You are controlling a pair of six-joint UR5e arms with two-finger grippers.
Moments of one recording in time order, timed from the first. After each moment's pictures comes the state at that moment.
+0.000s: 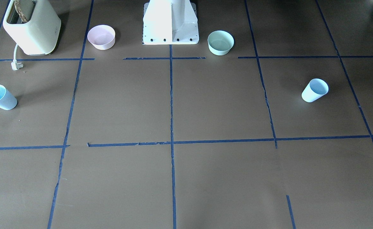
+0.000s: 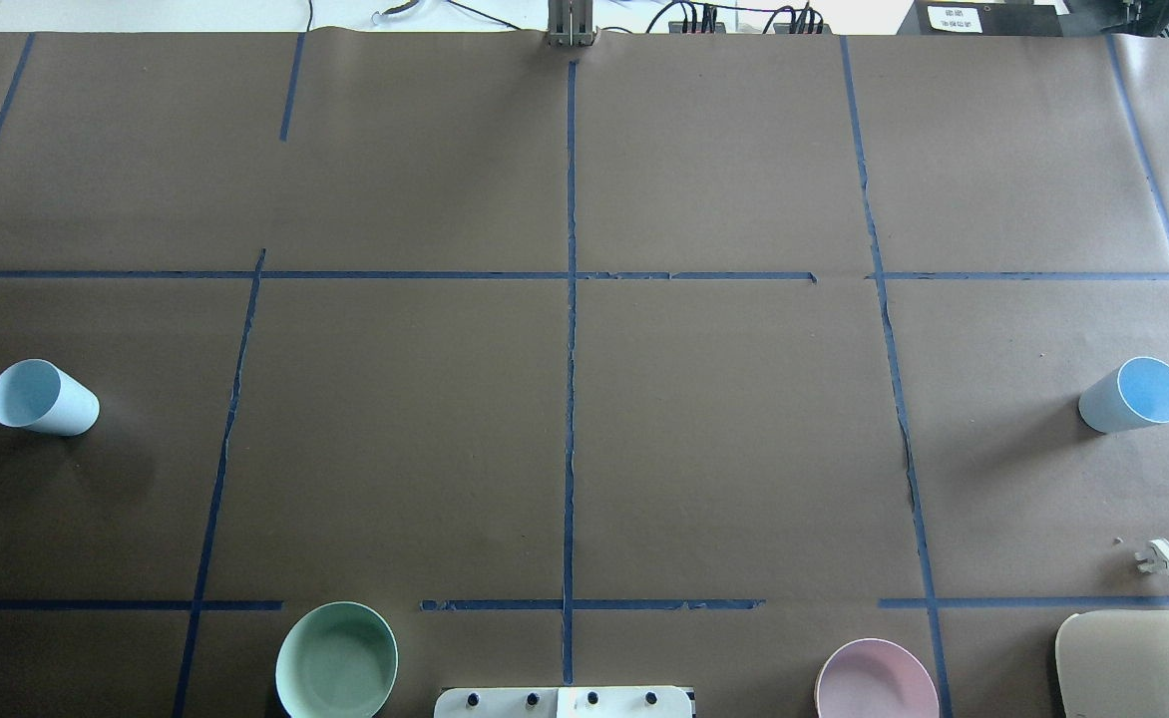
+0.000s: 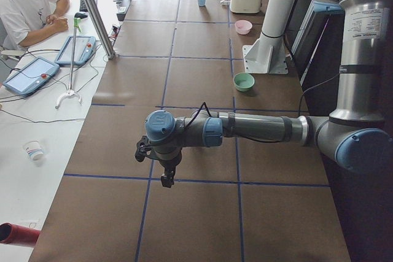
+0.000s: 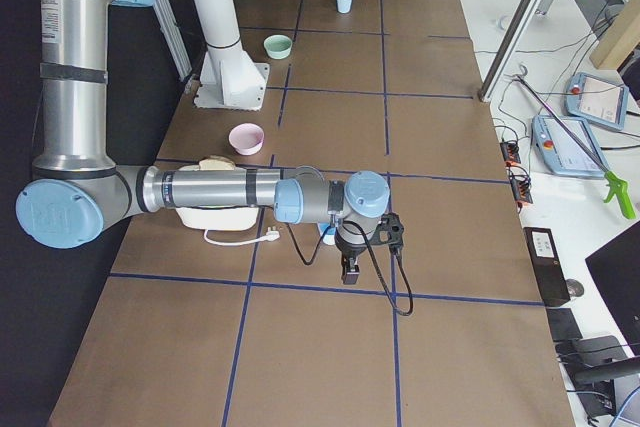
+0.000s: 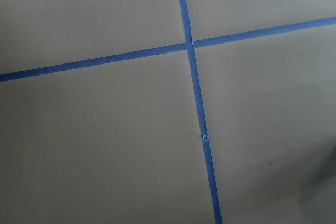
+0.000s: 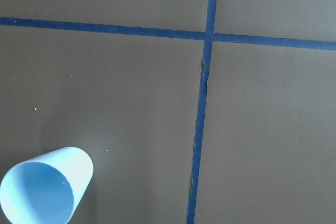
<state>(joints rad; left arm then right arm) -1.58 -1.55 -1.65 -1.48 -2.35 0.21 1.49 -1.65 1.69 -1.63 2.36 -0.04</state>
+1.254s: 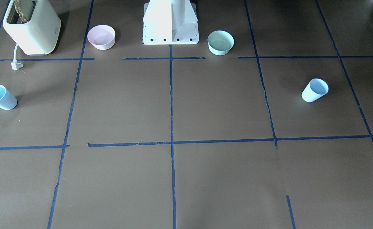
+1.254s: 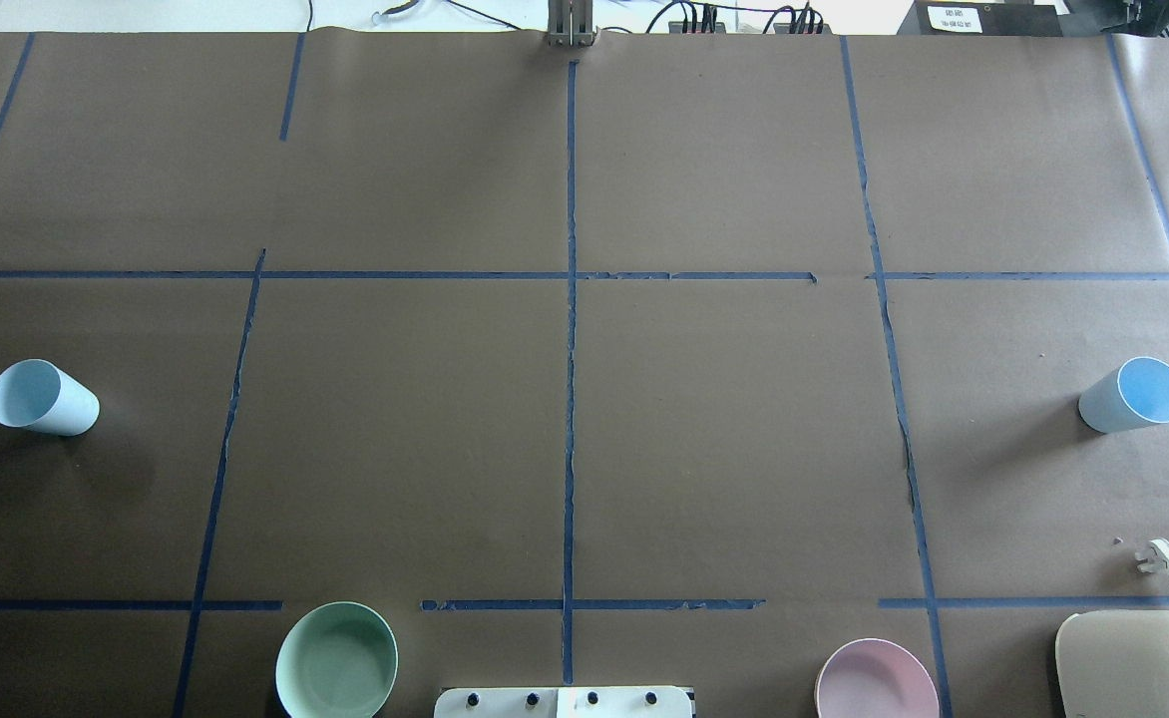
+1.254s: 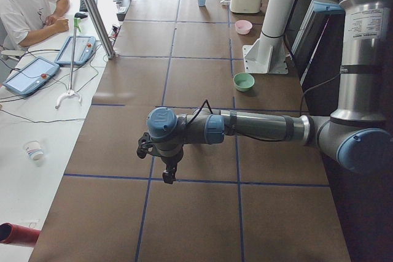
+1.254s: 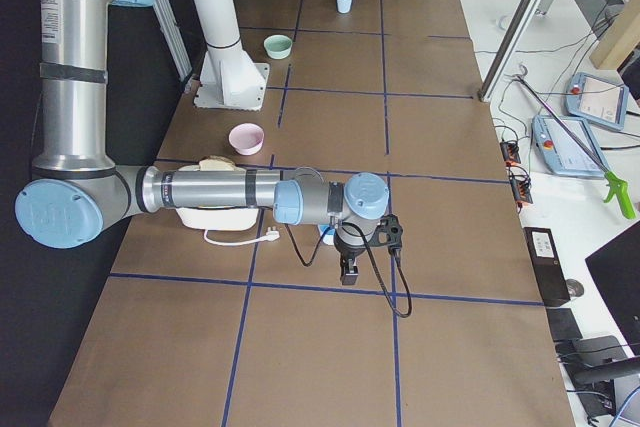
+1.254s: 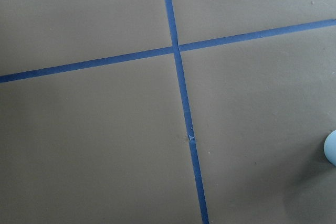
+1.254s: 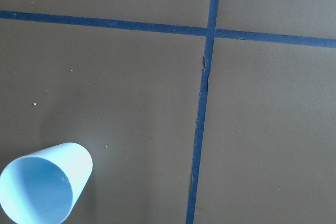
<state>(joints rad) -1.58 -1.53 -1.68 -1.46 -2.38 0.21 1.48 -1.65 1.70 -1.63 2.37 -0.04</state>
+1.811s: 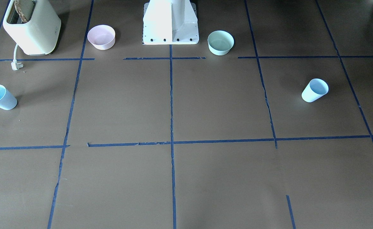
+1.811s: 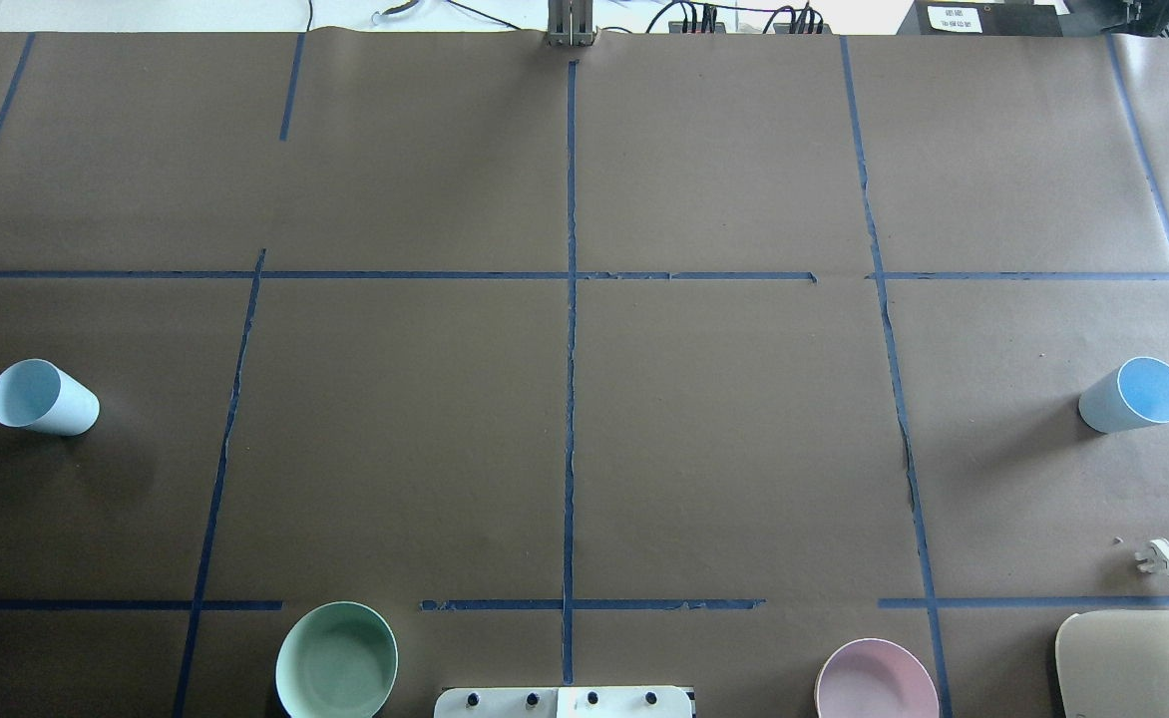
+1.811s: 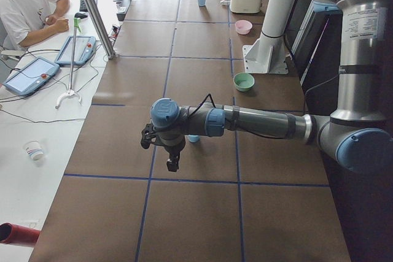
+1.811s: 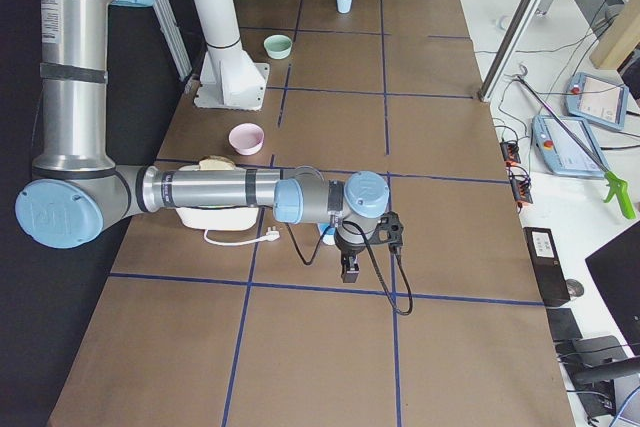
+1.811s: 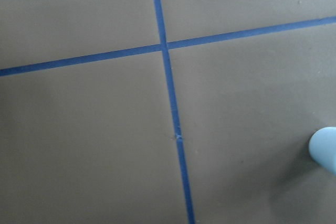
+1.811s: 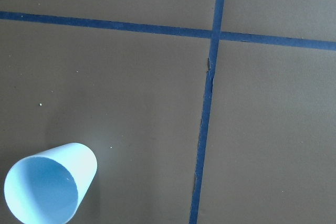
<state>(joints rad) -1.45 -1.50 -1.79 -1.51 -2.41 -0.04 1.48 -1.65 1.69 -1.63 2.38 -0.04</state>
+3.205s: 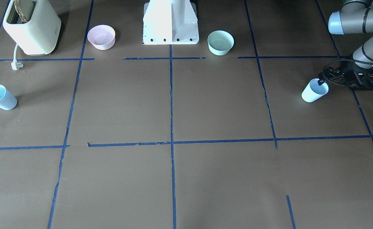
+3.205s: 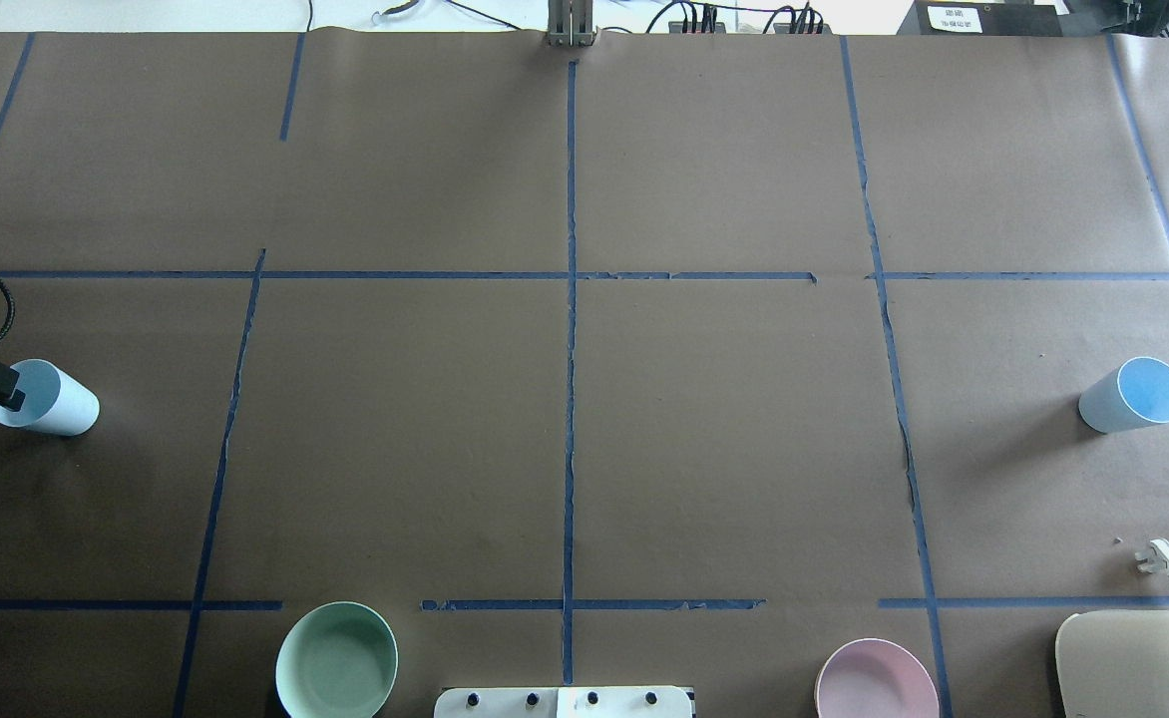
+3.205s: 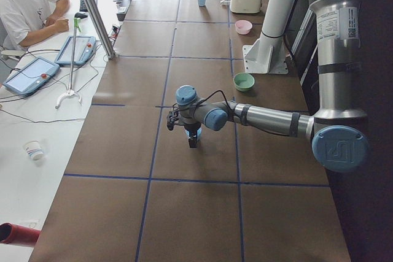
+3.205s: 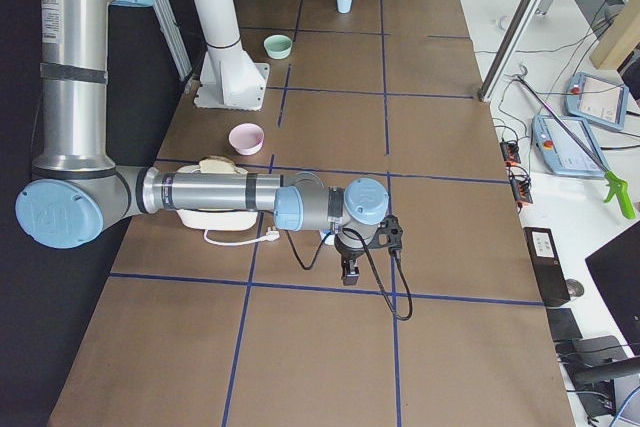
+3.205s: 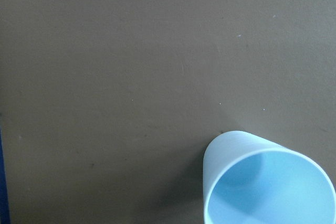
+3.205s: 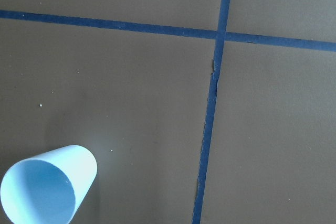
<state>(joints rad) -1.03 -1.46 -1.76 -1.88 -2.27 -0.62 1.48 -1.65 1.66 -1.58 2.40 -0.04</state>
